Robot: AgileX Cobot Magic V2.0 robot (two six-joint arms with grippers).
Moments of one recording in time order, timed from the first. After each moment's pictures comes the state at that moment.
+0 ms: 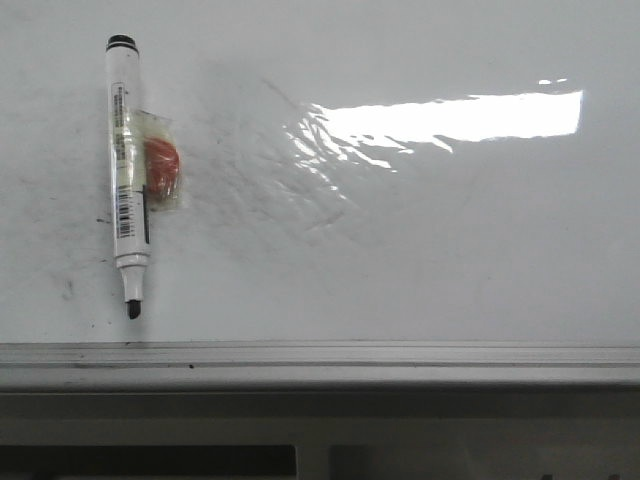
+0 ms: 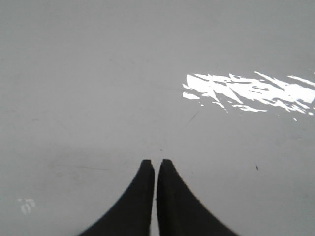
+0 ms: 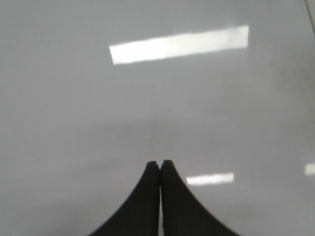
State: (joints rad) left arm 0.05 0.01 -0.05 -0.28 0.12 0.12; right arm -0.17 0.05 -0.15 0.09 0.30 -0.03
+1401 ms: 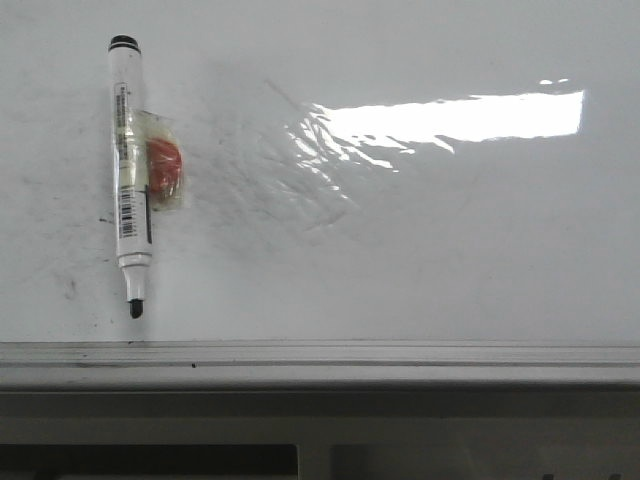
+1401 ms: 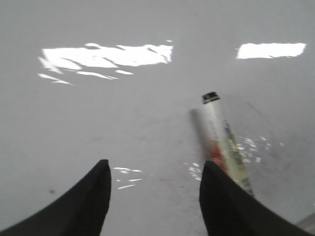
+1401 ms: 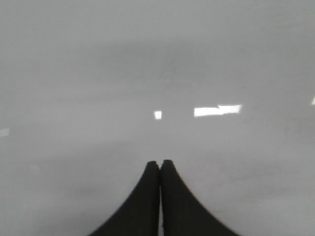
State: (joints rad) left arm -0.62 0.44 -0.14 -0.26 -0.19 0.11; right arm -0.12 0.24 -0.25 0.11 0.47 -0.03
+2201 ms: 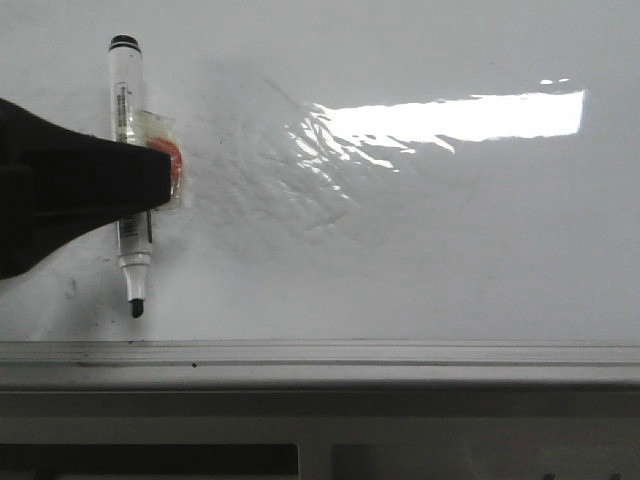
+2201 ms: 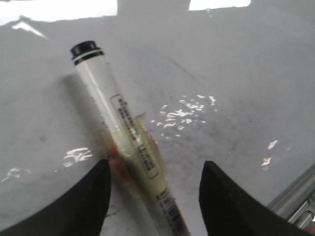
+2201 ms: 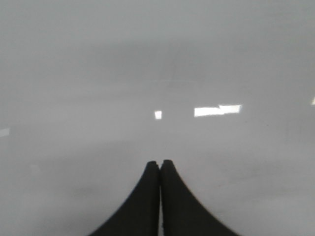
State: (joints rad) left arm -0.96 1.12 -0.25 -0.40 -0.64 0.10; right arm -0.12 0.24 -0.25 0.12 0.47 -0.03
